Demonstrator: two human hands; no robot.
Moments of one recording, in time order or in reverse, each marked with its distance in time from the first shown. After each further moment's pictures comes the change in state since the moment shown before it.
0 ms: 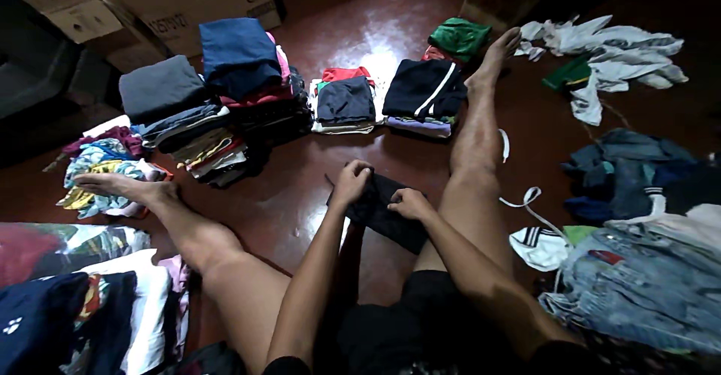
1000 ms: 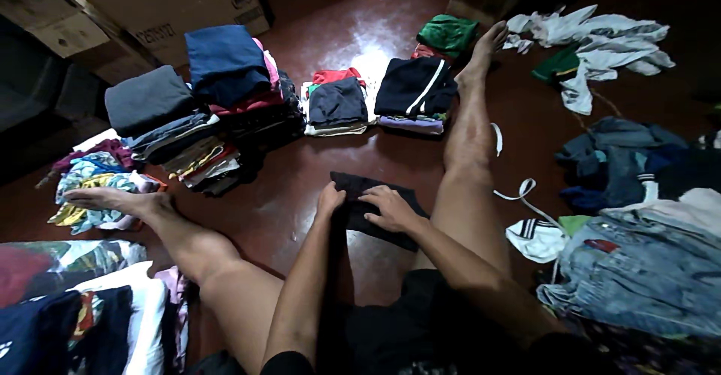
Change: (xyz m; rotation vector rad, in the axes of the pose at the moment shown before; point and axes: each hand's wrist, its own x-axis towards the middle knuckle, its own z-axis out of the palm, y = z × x) left_hand 0.017 -0.072 -0.012 0.366 -0.045 -0.515; right_hand -0.008 -0.023 0.023 -0.227 0.042 -0.550
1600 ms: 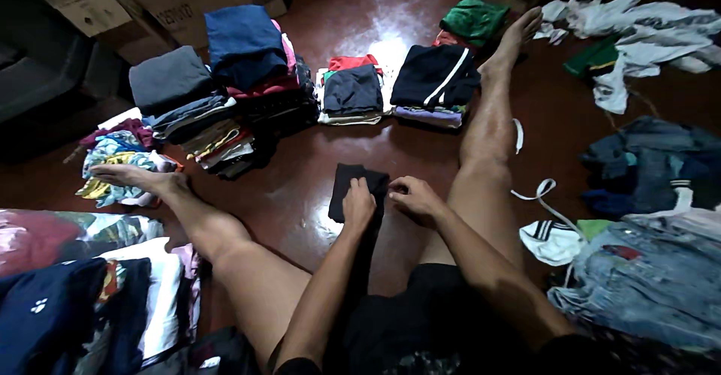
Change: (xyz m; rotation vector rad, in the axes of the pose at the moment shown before) left_hand -0.073 0.030 0.047 0.254 0.208 0.146; right_hand -0.014 0.019 -0.021 0.364 0.057 0.289
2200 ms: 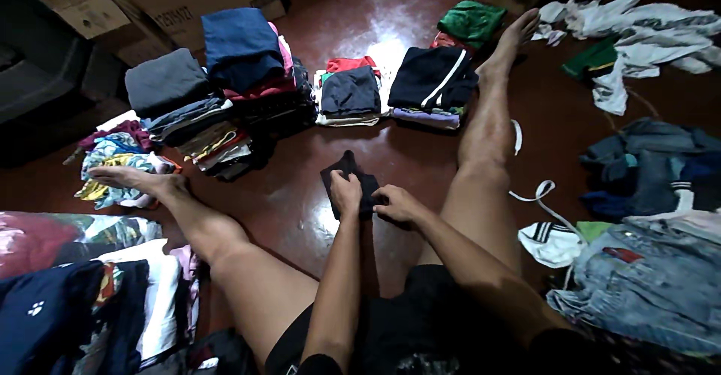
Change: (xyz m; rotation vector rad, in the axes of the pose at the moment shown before) left_hand 0.029 0.002 -0.013 -0.527 0.289 -0.355; right_hand 0.021 -0.002 0.032 -0.153 -0.186 -0.093
